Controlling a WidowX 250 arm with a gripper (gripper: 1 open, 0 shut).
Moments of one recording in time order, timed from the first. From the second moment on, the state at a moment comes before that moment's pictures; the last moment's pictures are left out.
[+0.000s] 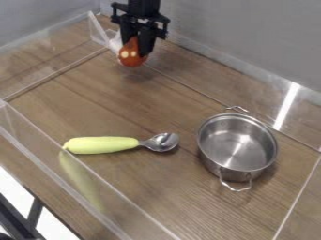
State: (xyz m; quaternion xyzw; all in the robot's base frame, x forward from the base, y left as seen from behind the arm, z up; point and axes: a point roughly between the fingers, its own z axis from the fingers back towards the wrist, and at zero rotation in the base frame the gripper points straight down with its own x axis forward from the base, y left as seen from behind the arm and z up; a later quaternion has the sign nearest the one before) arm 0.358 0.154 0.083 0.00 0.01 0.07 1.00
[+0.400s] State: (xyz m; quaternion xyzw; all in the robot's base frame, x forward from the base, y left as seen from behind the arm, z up) arm 0.344 0.131 0.119 0.00 -0.01 0.05 1.00
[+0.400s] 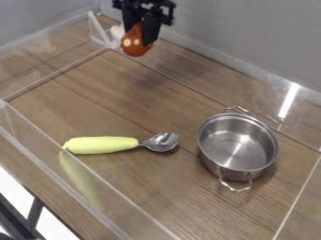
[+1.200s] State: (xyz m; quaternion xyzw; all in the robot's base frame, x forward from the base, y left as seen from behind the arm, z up) arm 0.283 0.043 0.155 -0.01 -0.02 0.00 1.00
